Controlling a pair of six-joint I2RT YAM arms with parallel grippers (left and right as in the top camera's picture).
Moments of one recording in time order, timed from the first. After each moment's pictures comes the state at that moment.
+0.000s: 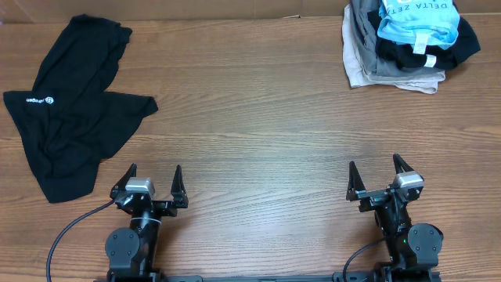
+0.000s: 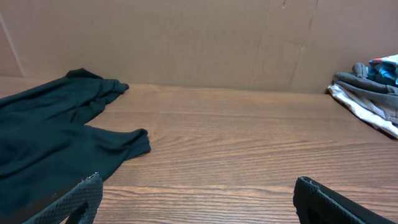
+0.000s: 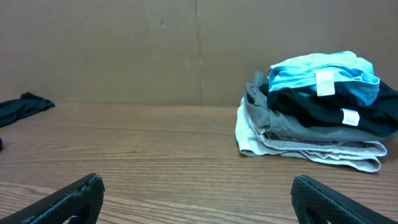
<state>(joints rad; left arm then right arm) 0.00 0.02 0.01 -0.07 0.08 -0.10 -0.01 0.01 0.02 -0.02 -0.18 0.04</state>
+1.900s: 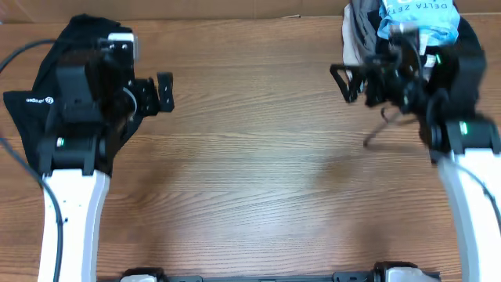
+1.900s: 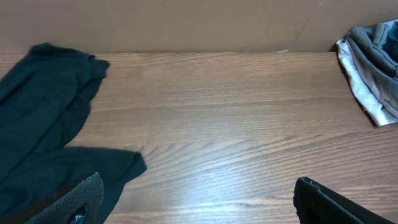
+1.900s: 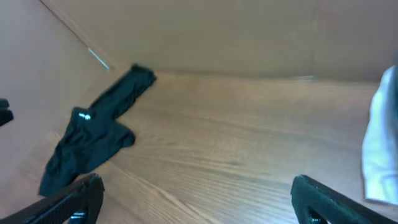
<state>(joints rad) 0.00 1.30 1.39 -0.72 0.15 -0.04 -0.01 1.38 1.35 -0.52 -0.64 0.10</state>
